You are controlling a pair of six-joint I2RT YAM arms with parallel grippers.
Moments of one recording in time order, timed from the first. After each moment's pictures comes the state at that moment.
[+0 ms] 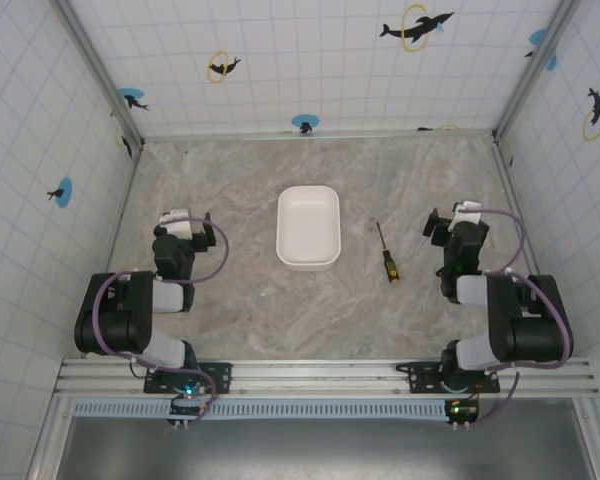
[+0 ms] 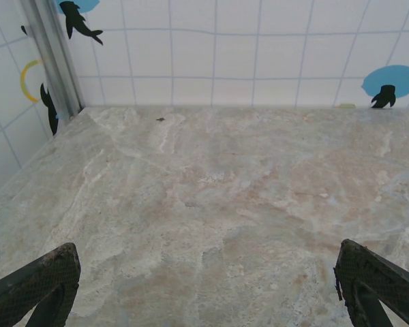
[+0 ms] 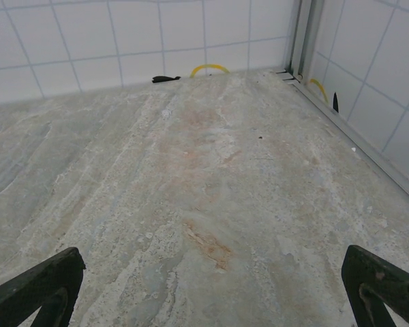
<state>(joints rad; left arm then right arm) 0.01 1.50 0.25 1.07 0.01 0.03 0.03 1.42 0.31 0.81 0.22 0.08</state>
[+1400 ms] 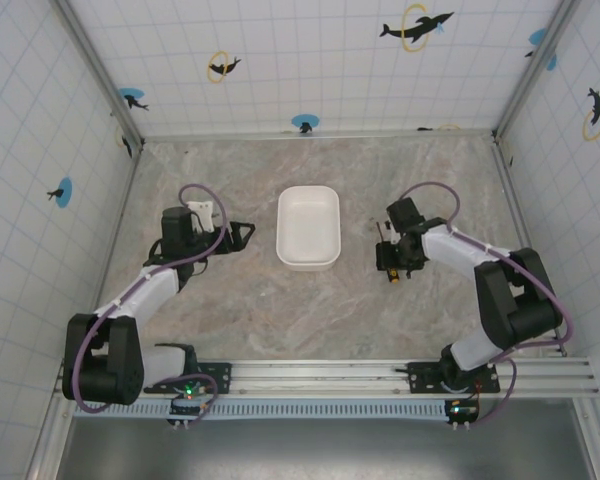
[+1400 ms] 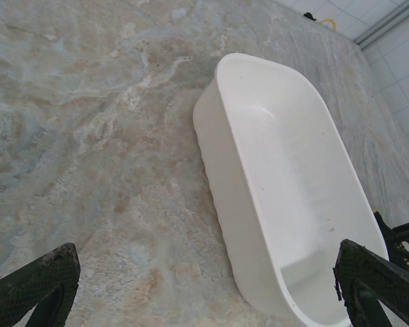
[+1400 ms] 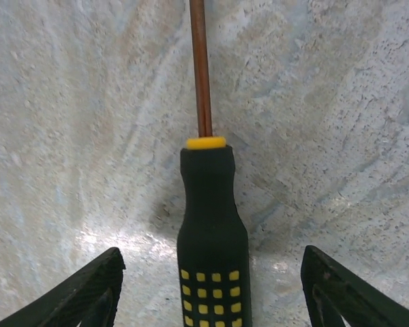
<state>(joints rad) -0.11 1.23 0.55 0.06 0.56 -0.32 0.40 1.56 0.85 -0.58 -0.05 0.30</state>
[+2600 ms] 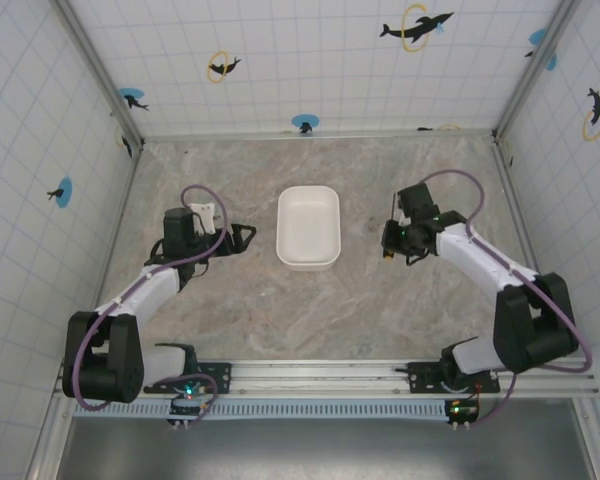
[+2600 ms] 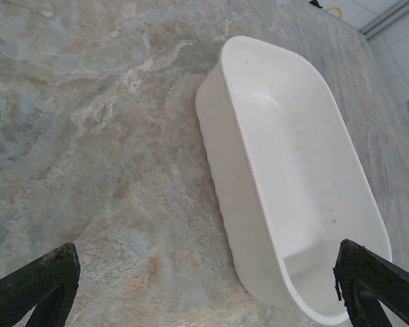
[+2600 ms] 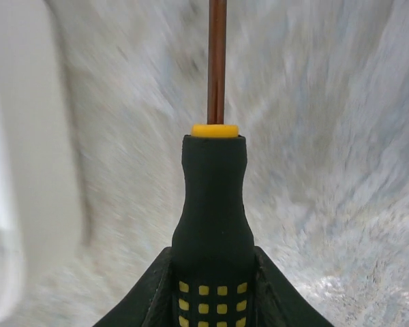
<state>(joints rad) -0.12 1.24 0.55 0.03 0.56 -0.32 0.37 1.39 0.94 -0.59 -0.10 0.56</state>
